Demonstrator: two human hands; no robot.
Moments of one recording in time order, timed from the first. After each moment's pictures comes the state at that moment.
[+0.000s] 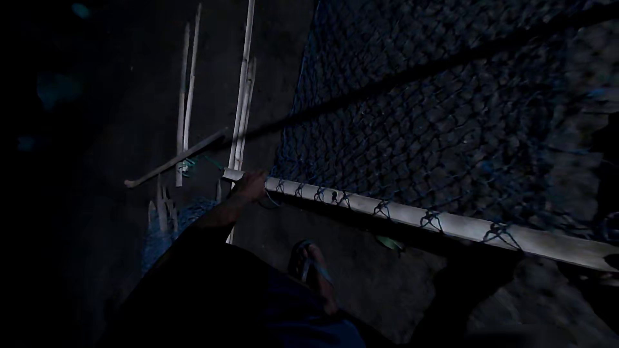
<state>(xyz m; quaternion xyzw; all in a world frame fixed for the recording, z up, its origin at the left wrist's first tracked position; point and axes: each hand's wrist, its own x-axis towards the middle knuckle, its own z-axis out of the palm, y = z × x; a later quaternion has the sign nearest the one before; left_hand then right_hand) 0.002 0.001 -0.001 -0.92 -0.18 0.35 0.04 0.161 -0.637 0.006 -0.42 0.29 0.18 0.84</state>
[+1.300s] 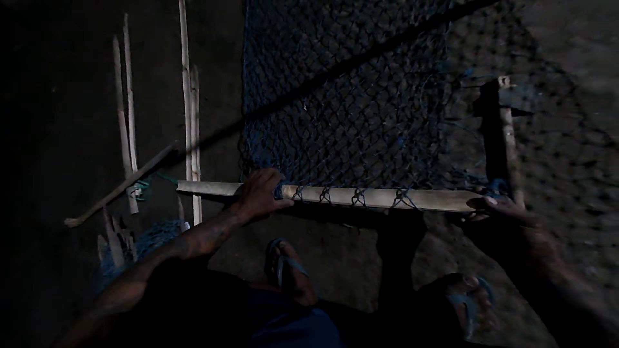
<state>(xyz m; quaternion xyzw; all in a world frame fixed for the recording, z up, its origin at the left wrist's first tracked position) 0.052 -0.146 0.027 -0.98 0.03 0.17 -0.10 0.144 -0.633 -0.008 -0.44 0.23 0.24 0.84</state>
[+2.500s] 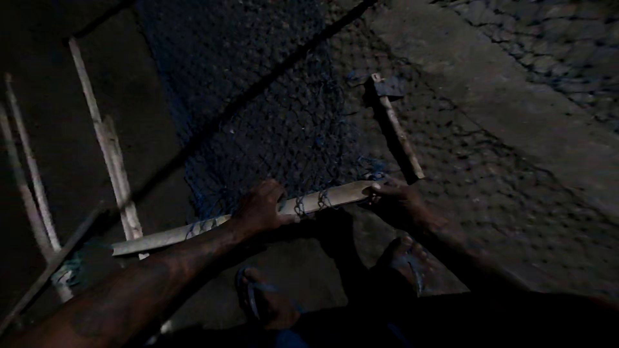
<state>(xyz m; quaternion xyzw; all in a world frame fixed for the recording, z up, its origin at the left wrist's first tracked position) 0.121 -0.281 0.054 -0.94 0.16 0.26 -0.17 0.127 -0.614 0.011 -0.42 0.26 0.28 0.83</state>
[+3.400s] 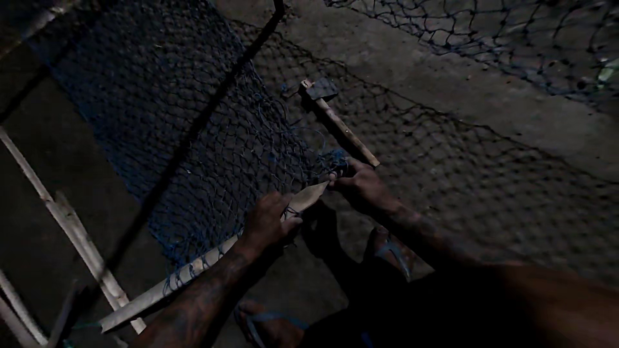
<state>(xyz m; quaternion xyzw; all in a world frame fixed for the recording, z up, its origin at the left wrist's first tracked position) 0.154 -0.369 0.033 -0.92 0.24 0.25 -0.19 0.148 -0.623 0.010 -0.56 0.23 0.16 0.78</state>
